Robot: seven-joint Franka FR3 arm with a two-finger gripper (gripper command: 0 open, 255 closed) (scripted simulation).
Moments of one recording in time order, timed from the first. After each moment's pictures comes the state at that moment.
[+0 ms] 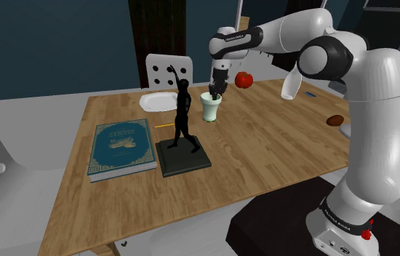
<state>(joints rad) -0.05 0.52 -0.09 -1.40 0.15 1.83 -0.30</state>
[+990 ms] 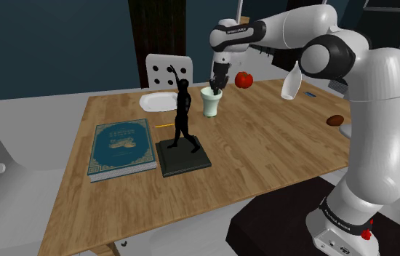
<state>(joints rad) -0.05 0.50 -0.09 -1.34 0.15 1.76 -0.29</state>
